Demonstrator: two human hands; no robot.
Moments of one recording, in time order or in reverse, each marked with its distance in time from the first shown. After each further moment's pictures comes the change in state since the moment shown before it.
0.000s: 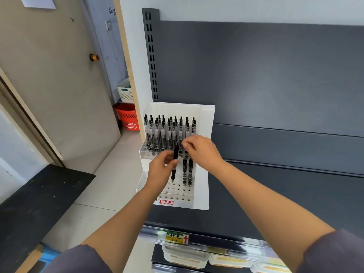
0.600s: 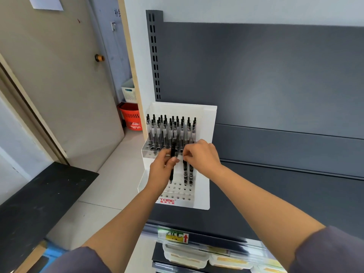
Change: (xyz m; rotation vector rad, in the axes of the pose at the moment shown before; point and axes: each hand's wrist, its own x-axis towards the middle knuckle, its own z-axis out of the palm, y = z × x) left_hand -0.008 -0.001 0.001 -0.145 -0.002 -0.023; right_hand -0.008 0.003 0.013 -0.252 -0.022 -0.047
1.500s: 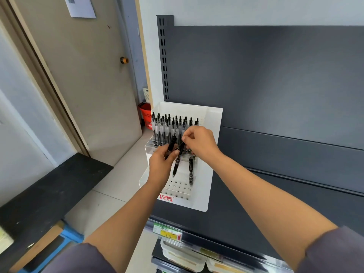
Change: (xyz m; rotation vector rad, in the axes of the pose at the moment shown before) left_hand -0.010 0.027 0.015 0.053 0.229 0.060; right_hand 0.015 -0.002 -0.036 0.574 0.043 0.069
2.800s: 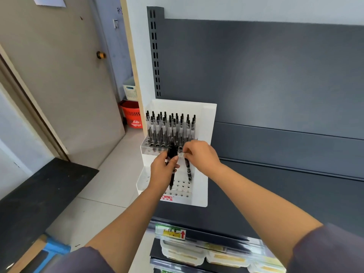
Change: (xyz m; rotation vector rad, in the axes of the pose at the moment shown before) left_hand 0.001 -0.030 -0.001 -0.105 -0.149 -0.083; right_hand -0.019 0.028 0.027 -0.475 -0.054 -0.078
